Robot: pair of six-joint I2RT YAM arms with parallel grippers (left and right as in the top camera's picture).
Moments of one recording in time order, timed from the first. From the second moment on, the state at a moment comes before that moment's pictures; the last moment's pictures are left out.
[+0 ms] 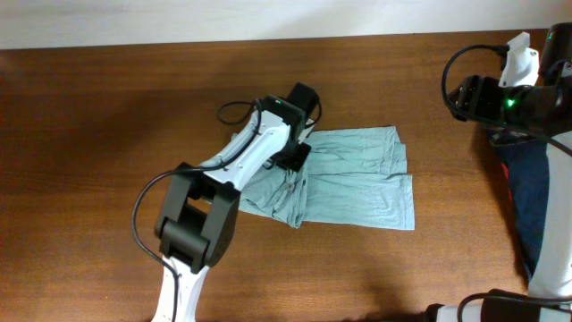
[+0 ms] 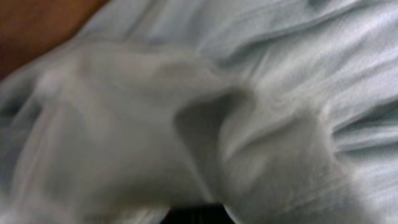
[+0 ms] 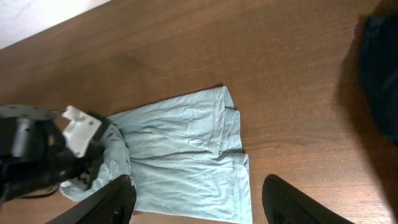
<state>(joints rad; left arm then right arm) -0.56 2.24 1.80 -1.02 -0.03 -0.01 -0.25 1.57 1.84 -1.31 -0.33 0.07</state>
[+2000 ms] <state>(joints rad) -0.11 1.80 1.20 -0.94 0.39 0.19 0.26 1.80 1.73 -1.30 -0.36 0.11</state>
